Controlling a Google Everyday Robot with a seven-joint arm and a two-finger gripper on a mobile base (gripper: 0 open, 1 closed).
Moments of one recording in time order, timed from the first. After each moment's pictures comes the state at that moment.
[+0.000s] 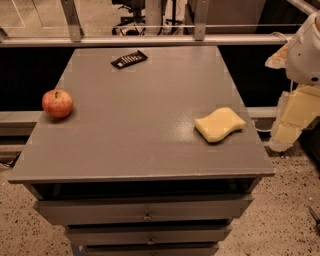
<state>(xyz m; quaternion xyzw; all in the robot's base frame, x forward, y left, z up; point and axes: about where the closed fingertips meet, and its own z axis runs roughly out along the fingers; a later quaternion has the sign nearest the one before) 0.438 -0.217 0.976 -0.60 0.78 -0.03 0.16</state>
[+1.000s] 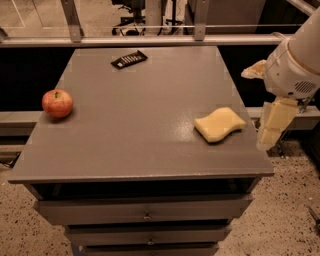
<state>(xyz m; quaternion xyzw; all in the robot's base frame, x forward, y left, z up) 0.484 -0.210 0.923 -0.67 0.72 0.00 0.18</state>
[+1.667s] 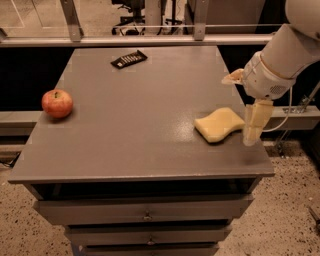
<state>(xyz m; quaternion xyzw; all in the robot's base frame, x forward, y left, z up) 0.531 -0.205 0.878 -0.72 0.67 0.02 0.17</state>
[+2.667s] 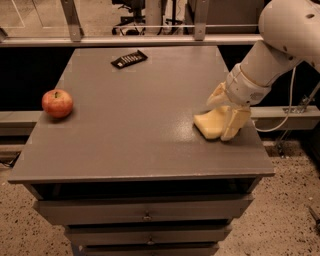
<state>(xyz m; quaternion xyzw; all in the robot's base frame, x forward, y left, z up) 0.557 -0.178 0.835 -0.75 0.64 0.06 0.17</state>
